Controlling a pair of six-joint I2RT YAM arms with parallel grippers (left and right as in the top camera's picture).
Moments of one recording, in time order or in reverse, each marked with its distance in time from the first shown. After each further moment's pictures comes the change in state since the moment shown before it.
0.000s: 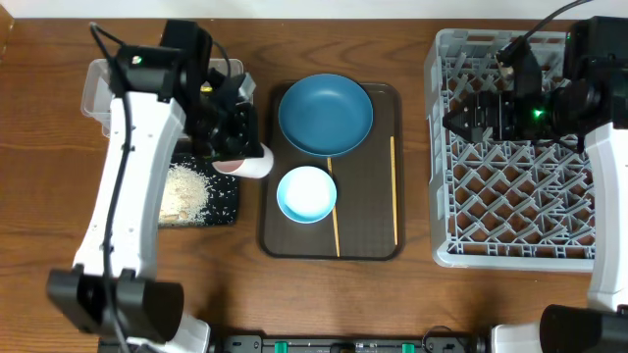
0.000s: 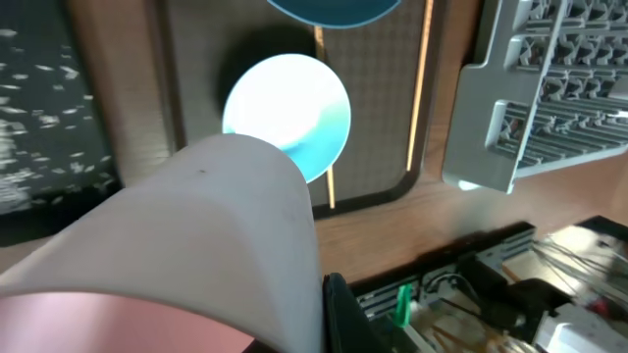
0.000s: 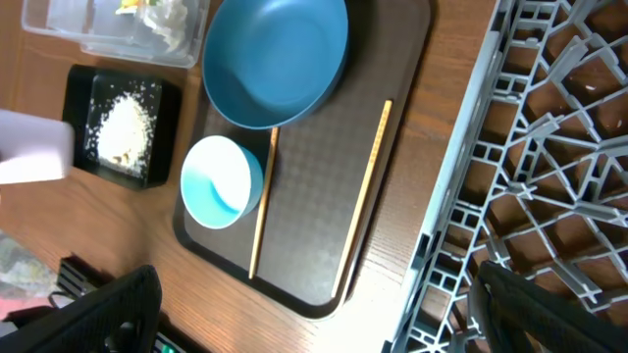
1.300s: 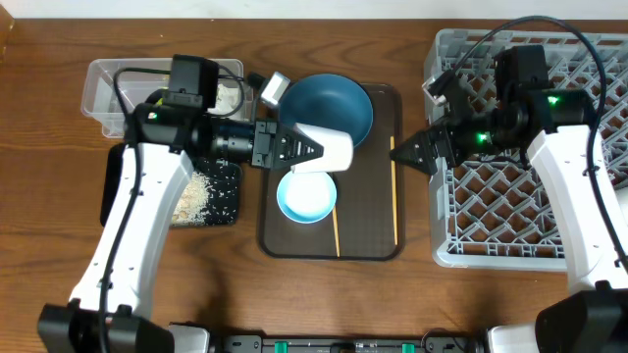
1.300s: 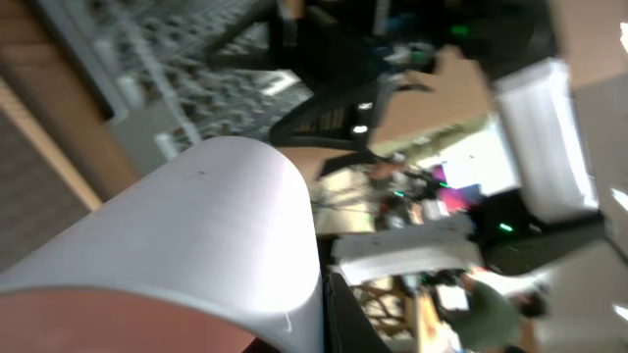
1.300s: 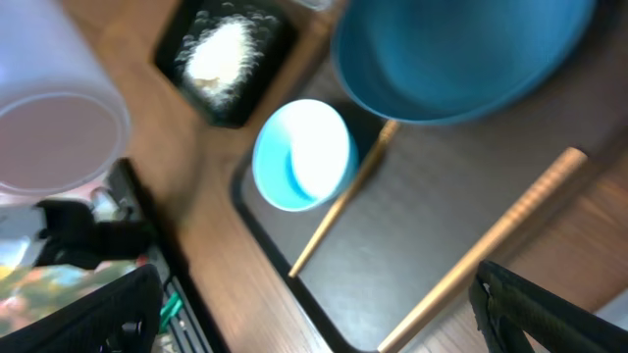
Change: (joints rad) left arm -0.031 -0.159 -0.424 0.543 0.885 0.128; right arm 0.149 0.002 -0.296 0.225 -0.288 -0.256
